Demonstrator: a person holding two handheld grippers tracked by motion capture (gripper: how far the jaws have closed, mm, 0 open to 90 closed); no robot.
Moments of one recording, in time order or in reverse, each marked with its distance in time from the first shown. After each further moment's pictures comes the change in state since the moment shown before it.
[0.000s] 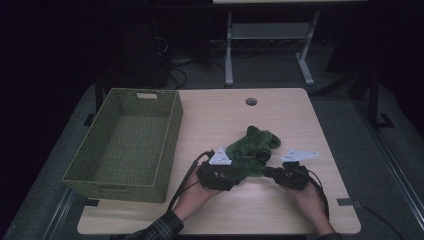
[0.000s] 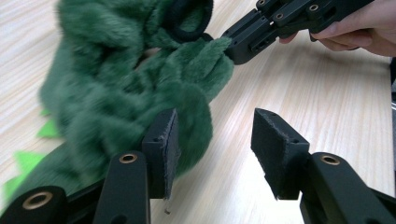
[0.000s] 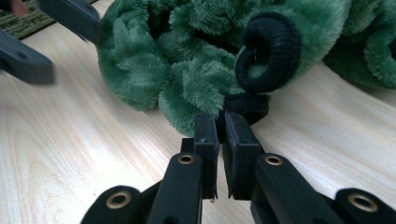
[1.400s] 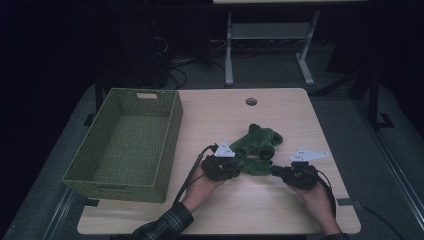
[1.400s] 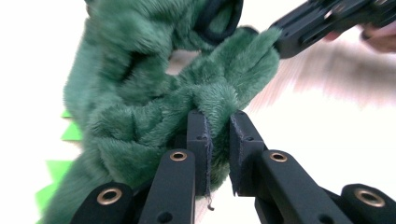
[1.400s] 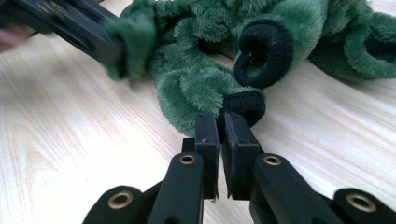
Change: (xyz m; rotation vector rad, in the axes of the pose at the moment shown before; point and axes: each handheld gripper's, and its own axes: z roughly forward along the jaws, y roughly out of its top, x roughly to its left) left arm 0.019 0.008 0.008 -0.017 0.028 -0.037; right arm -0.011 -0.004 -0.019 -0.025 -0.023 -0.003
